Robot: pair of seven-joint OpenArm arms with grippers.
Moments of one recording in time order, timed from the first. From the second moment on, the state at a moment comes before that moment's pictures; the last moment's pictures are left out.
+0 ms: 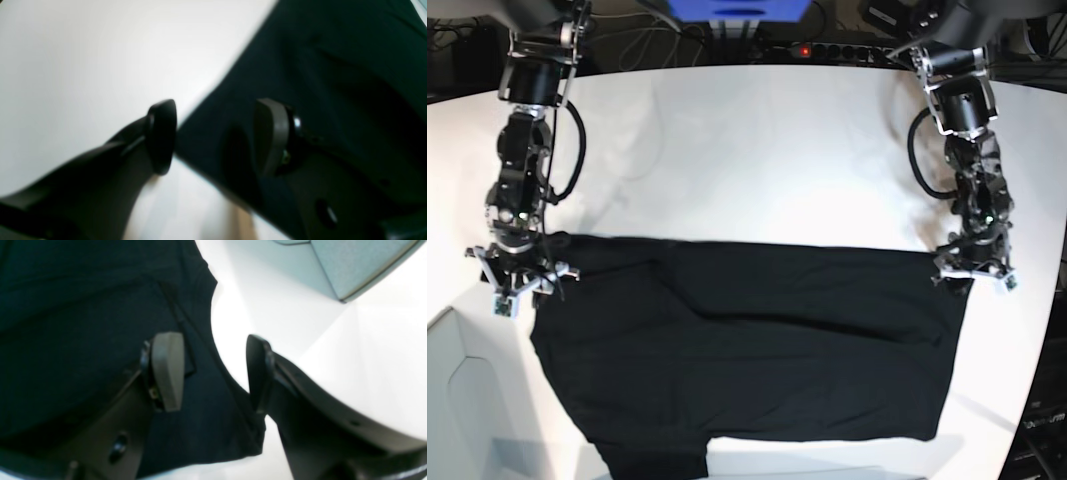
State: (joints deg) left arm -12.0 -17.7 -19.7 60.7 -25.0 0.7 21.8; right arm 5.5 10.2 13.3 83.7 0.5 0.1 -30.7
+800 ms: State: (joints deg) left arm -10.9 -19.1 -20.0 58.5 -25.0 0.9 20.5; right arm 4.2 11.7 13.5 83.6 0.5 0.1 -30.7
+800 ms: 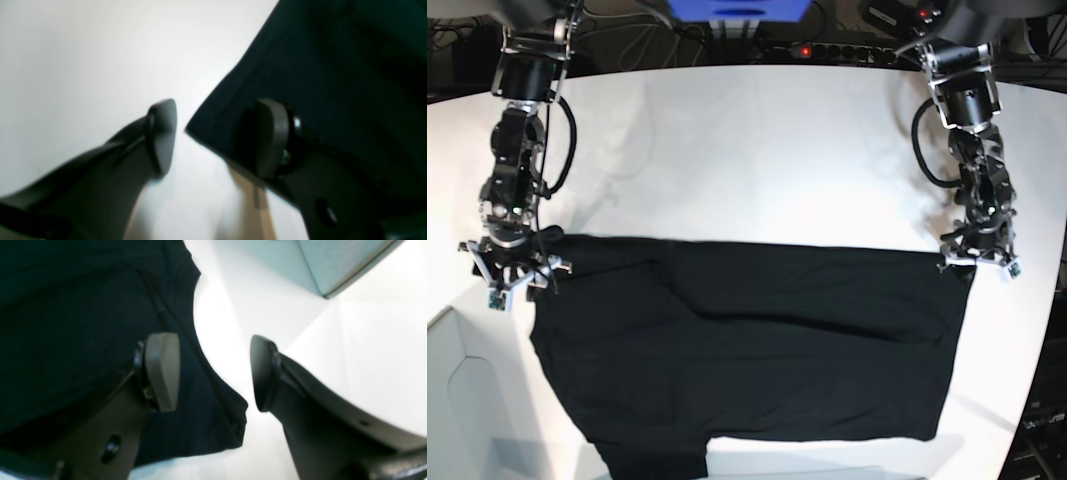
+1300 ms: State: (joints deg) left arm -10.9 -18.8 -19.6 57.5 -25.0 0.7 20.2; right arm 4.6 14.9 13.5 74.8 1.0 0.1 -29.2
